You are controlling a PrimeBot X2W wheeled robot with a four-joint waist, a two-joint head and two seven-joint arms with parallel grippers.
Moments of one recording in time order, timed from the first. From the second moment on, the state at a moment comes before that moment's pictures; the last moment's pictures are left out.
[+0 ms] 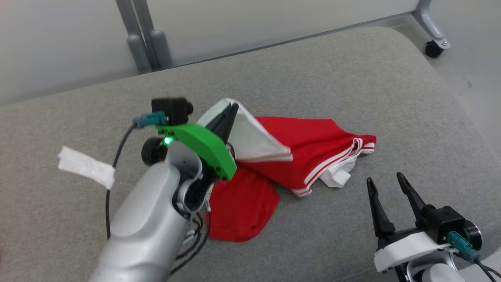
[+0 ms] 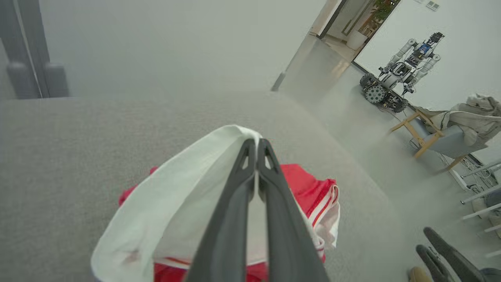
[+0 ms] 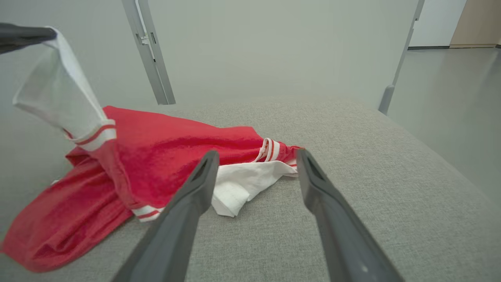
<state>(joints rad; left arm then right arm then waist) -0.59 0.05 -0.50 0.47 -0.78 -0.07 0.12 0.01 -0.10 0.06 0.15 0.13 0.13 -0.26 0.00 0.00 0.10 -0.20</state>
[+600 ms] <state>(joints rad) -1.16 0.18 -0.44 0.79 -0.60 0.03 -0.01 -0.07 -0.05 0.15 0.16 0.30 0.13 -0.26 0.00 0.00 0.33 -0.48</state>
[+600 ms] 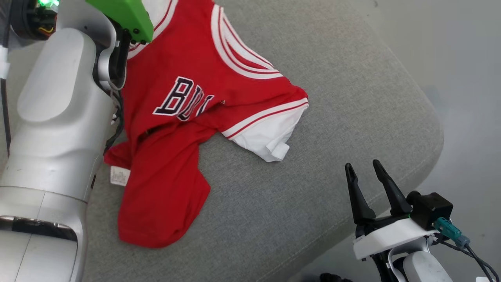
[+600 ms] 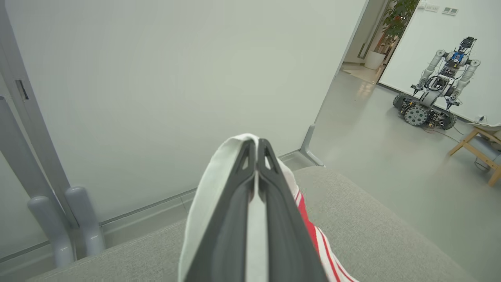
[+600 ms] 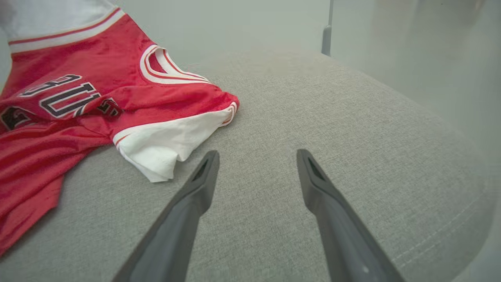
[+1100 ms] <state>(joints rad) -0.96 0.11 -0.42 0.90 -0.69 -0.08 -0.18 -0.07 -0.05 0.08 0.17 0.23 0.13 -0.26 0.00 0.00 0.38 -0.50</state>
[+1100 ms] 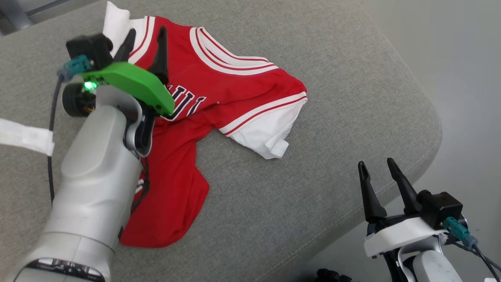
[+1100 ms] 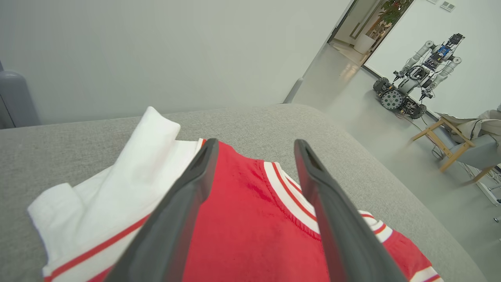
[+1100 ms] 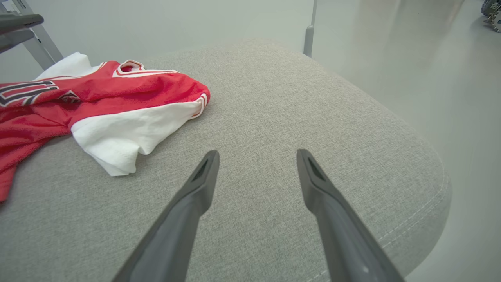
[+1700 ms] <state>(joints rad) -0.25 0.21 -0.48 0.45 -0.64 0.07 -0.25 0.13 -0.09 -0.04 0.13 0.13 0.13 -0.26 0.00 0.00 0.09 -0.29</state>
